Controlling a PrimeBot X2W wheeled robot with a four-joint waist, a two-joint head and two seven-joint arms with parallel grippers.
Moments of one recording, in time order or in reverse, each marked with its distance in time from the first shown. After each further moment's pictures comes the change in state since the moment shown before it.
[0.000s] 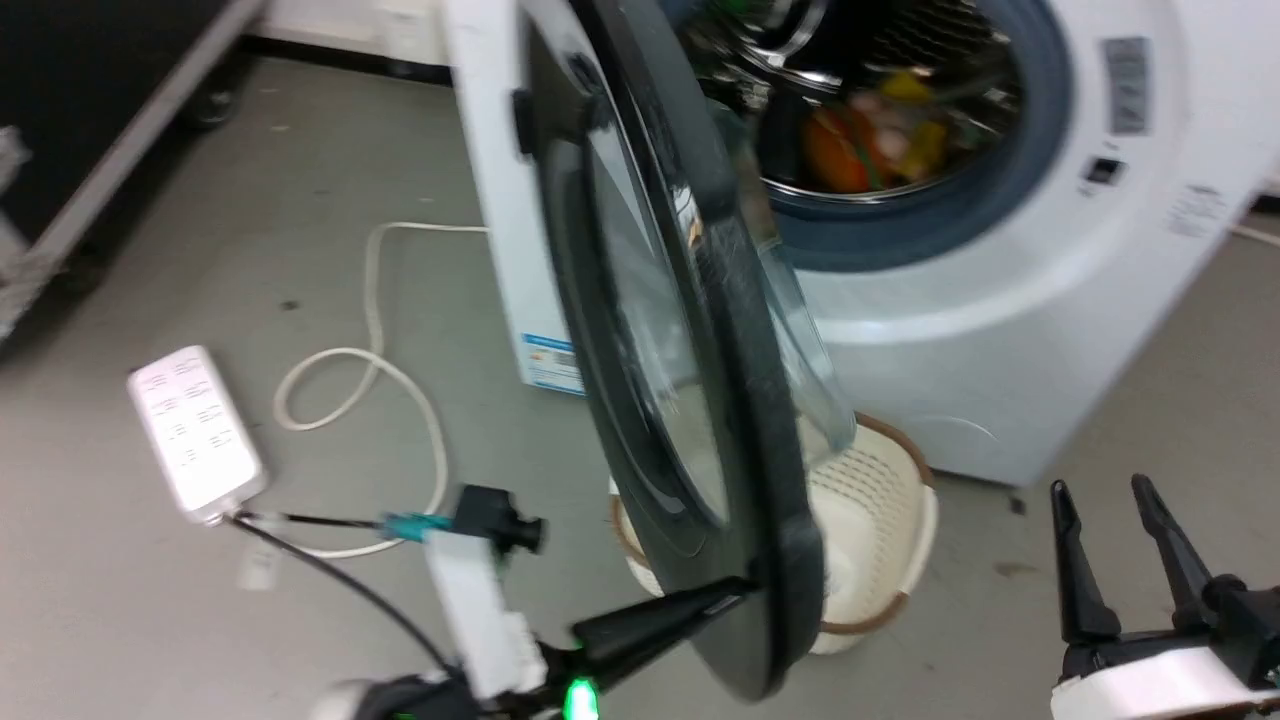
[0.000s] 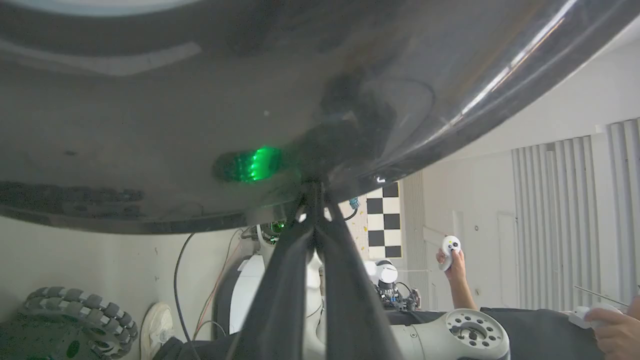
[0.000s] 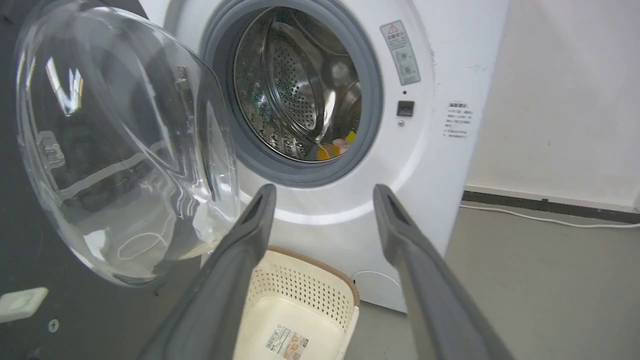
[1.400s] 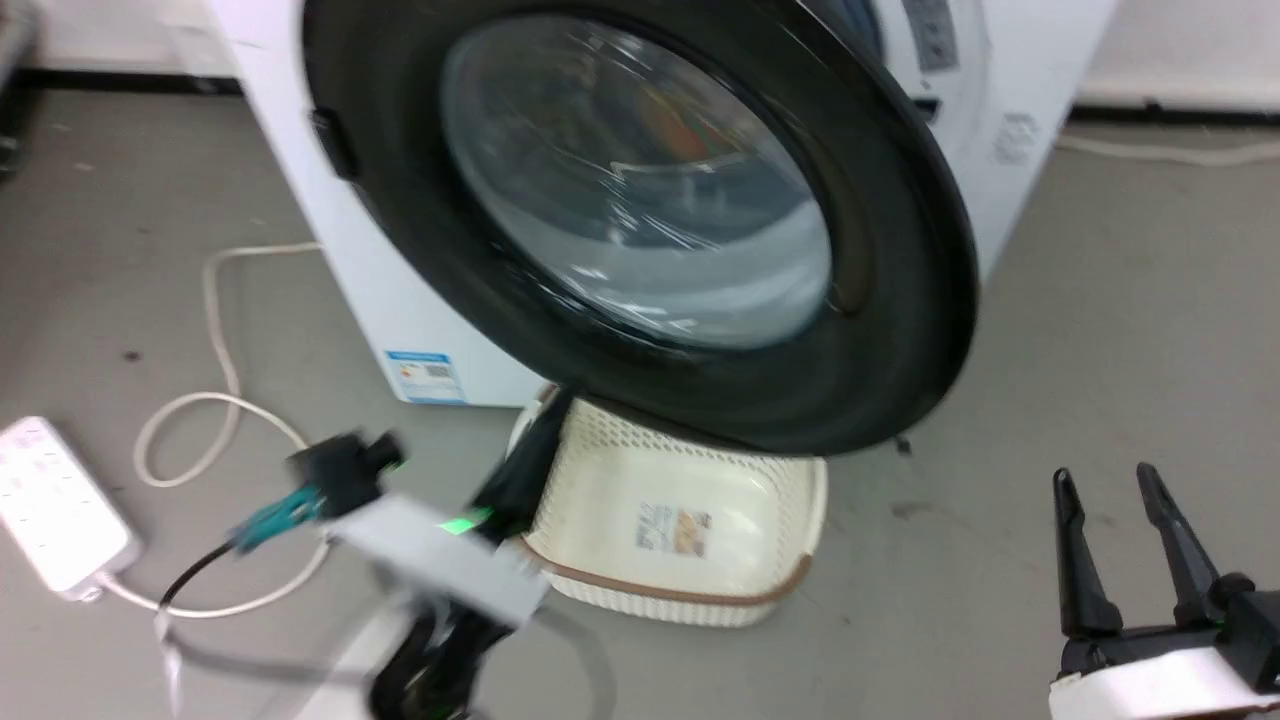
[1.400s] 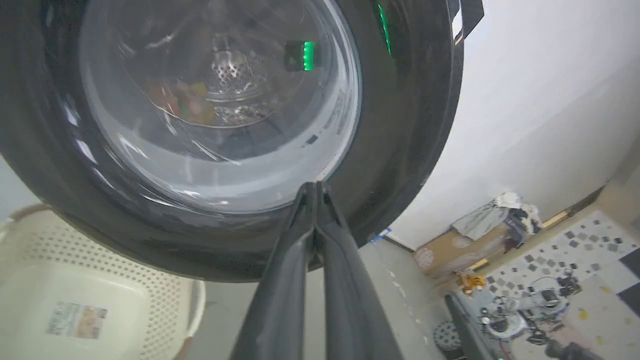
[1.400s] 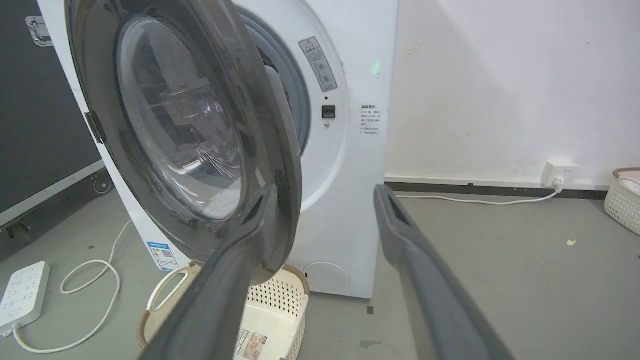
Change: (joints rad) left arm -0.295 0.257 -0.453 0.233 0.313 -0.157 -1.200; right arm 0.002 0.001 0.011 -0.046 0.020 0.000 0.000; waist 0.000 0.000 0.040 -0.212
